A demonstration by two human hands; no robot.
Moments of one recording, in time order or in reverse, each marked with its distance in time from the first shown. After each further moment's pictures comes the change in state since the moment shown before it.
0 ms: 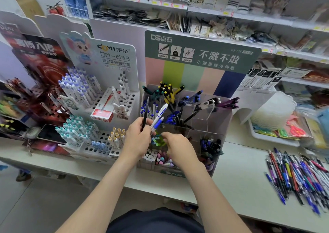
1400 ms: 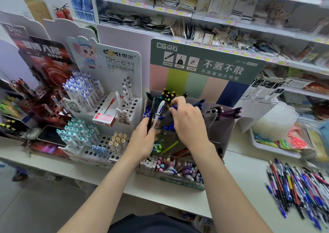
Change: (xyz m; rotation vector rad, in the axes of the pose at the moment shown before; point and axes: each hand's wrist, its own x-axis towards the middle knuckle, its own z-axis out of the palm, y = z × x) left_hand 0.010 0.015 0.003 0.079 -0.091 0.026; right_hand 0.049 -0.016 -0.092 -0.098 0.481 -0.124
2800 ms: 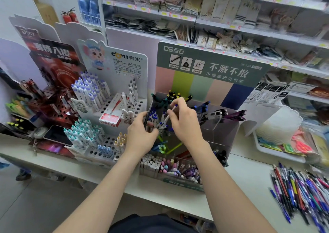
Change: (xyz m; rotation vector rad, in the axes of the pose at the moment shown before) left_hand 0.004 0.006 -0.018 0.257 0.245 0.037; right_hand 0.005 -0.008 0.022 0.452 -0.065 0.116
